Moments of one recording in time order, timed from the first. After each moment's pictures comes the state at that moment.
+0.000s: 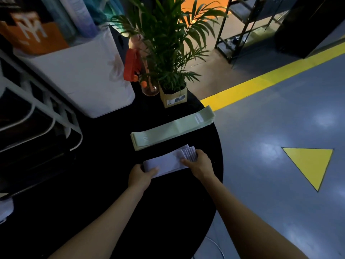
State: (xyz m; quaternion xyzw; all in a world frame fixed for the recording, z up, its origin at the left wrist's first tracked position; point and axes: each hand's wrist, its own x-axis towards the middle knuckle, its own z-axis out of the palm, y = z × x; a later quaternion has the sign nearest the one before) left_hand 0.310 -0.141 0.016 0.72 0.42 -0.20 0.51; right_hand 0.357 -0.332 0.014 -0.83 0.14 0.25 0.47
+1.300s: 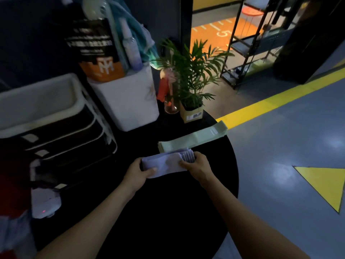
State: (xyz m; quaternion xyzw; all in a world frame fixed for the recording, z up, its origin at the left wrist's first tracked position) left_hand 0.278 -0.044 0.107 0.73 0.26 -0.18 0.60; right_hand 0.322 -0.252 0.088 -0.79 0.09 0.19 0.58
